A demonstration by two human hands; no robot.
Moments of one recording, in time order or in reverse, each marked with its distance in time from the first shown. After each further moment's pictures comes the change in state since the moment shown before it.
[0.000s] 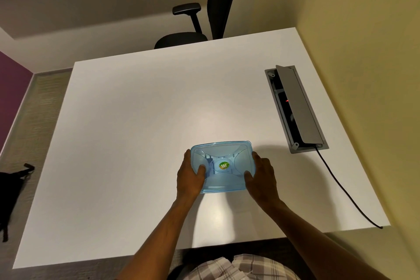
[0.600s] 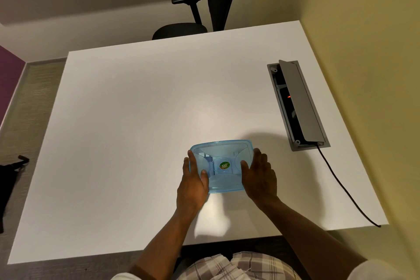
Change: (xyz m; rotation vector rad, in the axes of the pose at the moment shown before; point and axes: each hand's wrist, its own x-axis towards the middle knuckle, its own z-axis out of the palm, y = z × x) left_hand -0.015 -0.026 0.016 0.238 -0.071 0.038; right_hand 0.008 -0.004 0.013 -0.209 0.062 -0.015
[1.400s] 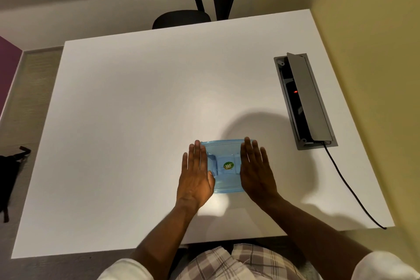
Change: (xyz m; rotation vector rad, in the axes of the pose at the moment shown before) left_hand 0.023 -0.012 0.005 0.567 -0.013 0.308; right_hand 0.017 0.020 0.028 -0.267 -0.013 -0.479
